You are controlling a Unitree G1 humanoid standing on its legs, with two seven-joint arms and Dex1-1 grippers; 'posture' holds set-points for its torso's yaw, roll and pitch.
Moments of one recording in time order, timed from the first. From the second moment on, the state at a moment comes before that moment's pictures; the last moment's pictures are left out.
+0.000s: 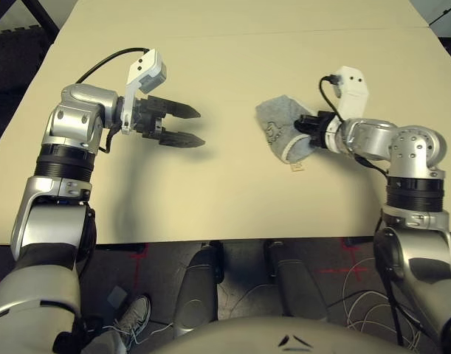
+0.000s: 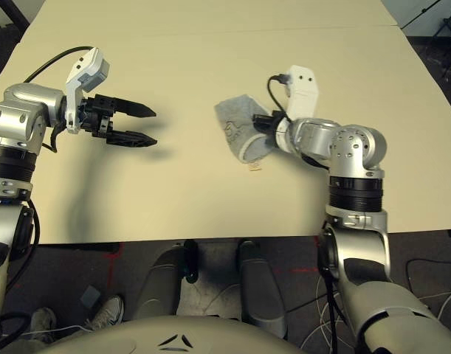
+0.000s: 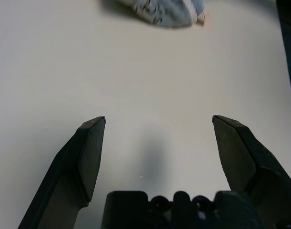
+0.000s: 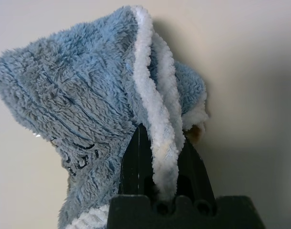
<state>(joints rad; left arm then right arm) -0.95 0.72 -0.16 0.53 -0.23 0.42 -1.50 -0.74 -0.46 -0.24 0.15 0.75 1.19 -0.08</state>
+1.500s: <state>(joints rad) -1.05 0.48 0.22 1.10 -0.19 -0.25 -0.40 -1.02 -0.66 -0.25 1.18 0.23 -0.13 0.64</state>
